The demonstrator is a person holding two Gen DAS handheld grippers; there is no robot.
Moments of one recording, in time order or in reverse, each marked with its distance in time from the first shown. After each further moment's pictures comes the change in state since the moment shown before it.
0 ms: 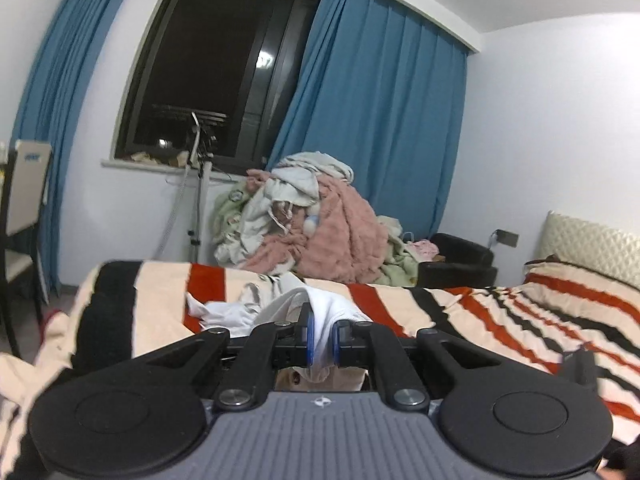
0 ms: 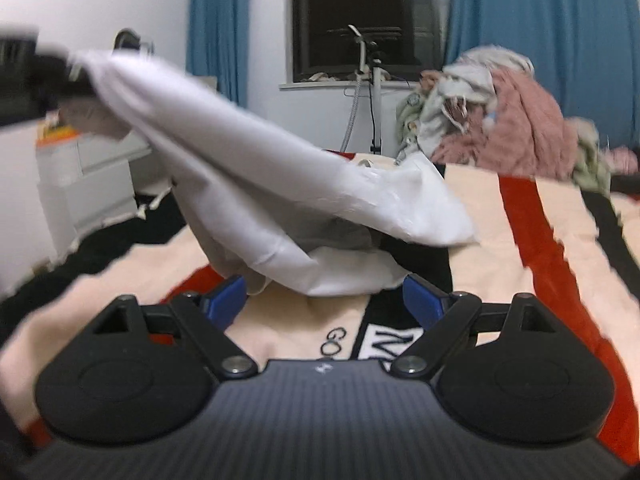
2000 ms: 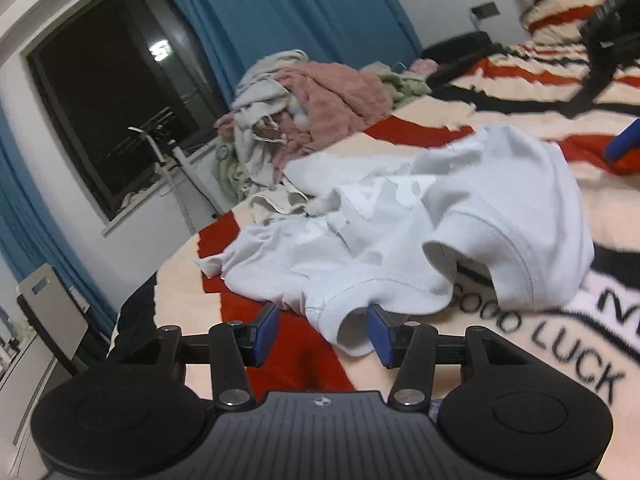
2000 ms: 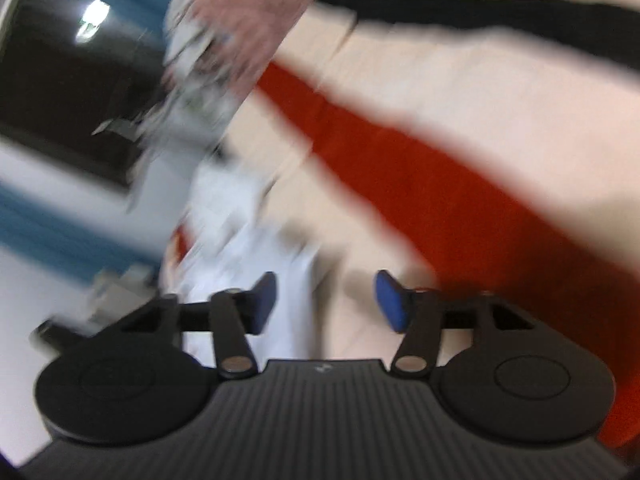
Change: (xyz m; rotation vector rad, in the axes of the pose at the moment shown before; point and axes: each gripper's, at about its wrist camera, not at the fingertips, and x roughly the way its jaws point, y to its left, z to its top) left arm 0.171 -0.026 -0.118 0.734 0.309 0.186; right arm -0.037 -0.173 -0.062 1.215 0.197 -0.019
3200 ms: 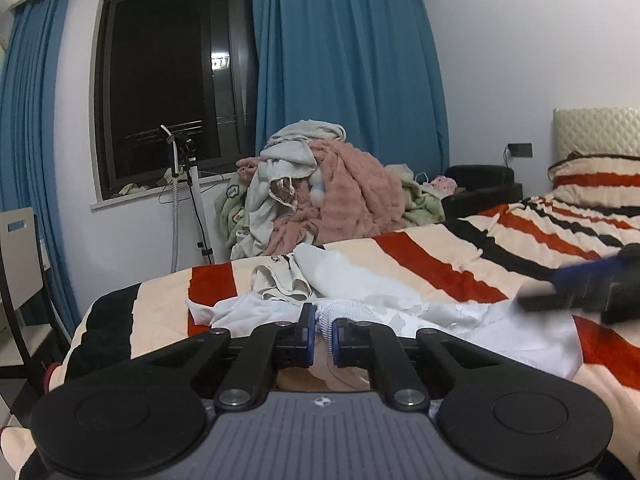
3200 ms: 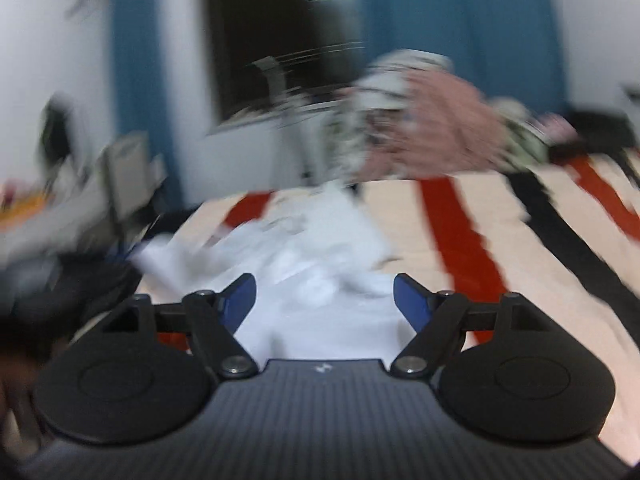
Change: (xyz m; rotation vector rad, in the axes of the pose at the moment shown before) left arm -0.043 0.065 0.034 -0.427 -0.238 -0.086; right arm -0.002 0.110 -0.100 -1.042 -0.303 -0.043
